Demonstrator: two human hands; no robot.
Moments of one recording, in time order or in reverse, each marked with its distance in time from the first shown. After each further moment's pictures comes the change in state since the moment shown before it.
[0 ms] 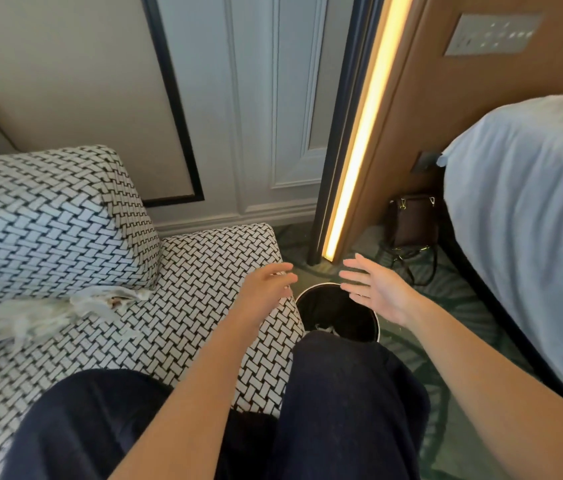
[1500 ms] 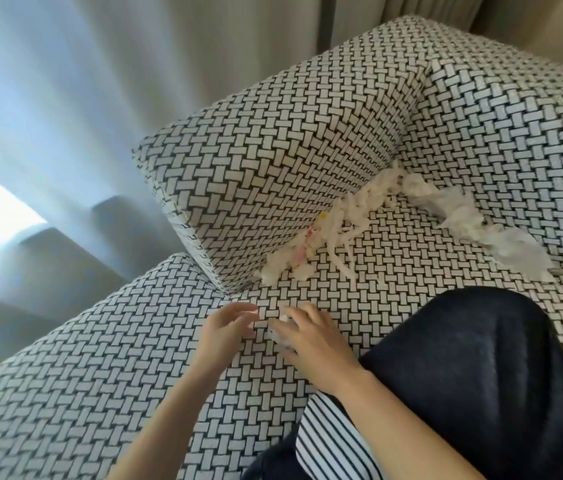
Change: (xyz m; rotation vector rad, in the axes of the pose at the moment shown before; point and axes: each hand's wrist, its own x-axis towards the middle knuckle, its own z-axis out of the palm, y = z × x) left_hand -0.365 -0.299 -0.246 -0.441 1.102 -0.324; right_hand -0.183 0.251 0.451 -1.500 -1.164 -1.309
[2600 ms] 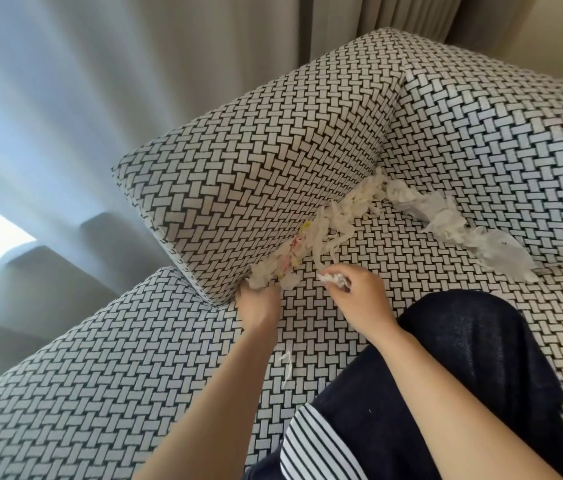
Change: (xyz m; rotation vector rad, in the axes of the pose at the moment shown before) left_hand 0.065 0.033 0.087 -0.170 0.302 -0.164; right_hand 0.009 0.072 -0.059 0.544 0.395 0.373
